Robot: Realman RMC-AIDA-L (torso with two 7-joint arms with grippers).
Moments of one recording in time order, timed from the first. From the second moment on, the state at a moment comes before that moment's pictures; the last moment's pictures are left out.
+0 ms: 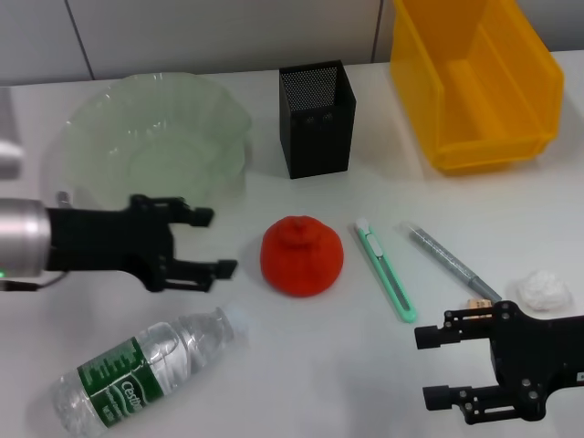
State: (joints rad) left arm -0.55 -2.07 0.98 0.84 2.03 1.51 -1.47; right arm 0.35 2.06 -0.64 -0.68 -2.14 -1.93 1.18
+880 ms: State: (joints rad) left arm -0.59 -2.08 1.33 0.74 1.82 1.17 -1.47; right arm 0.38 2.06 -0.69 -0.67 -2.15 -1.93 1.20
